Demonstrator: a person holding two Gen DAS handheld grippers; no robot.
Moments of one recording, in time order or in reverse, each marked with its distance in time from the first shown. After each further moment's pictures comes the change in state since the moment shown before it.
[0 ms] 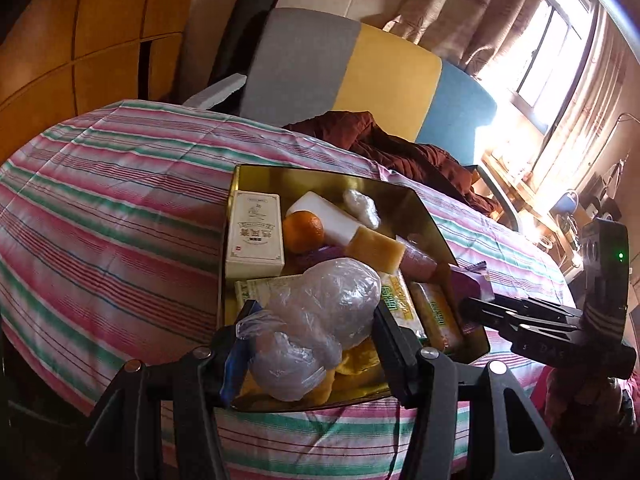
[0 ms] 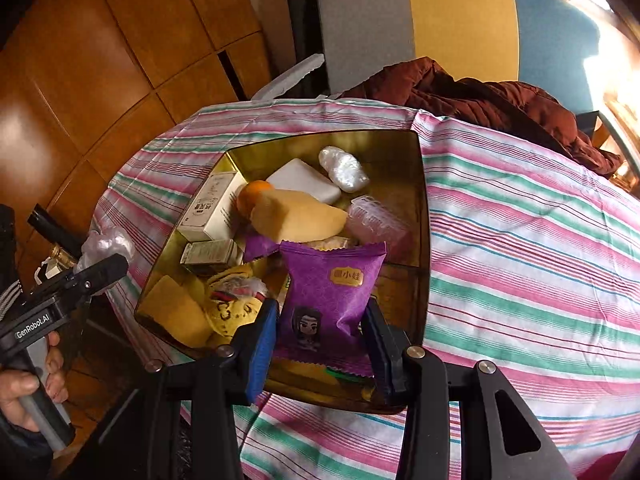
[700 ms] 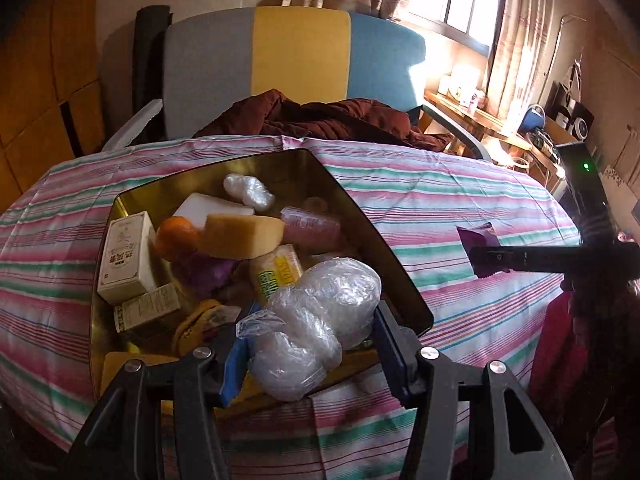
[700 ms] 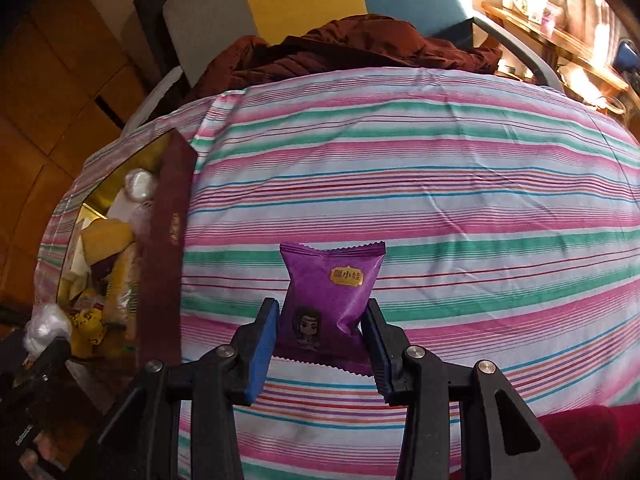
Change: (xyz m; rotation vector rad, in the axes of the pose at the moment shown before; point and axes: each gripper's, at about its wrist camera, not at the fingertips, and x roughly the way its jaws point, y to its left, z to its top) left arm 0.036 -0.112 -0.021 0.272 0.037 -0.011; right arm -0.038 -0.166 -0.041 0.309 0.058 -0.174
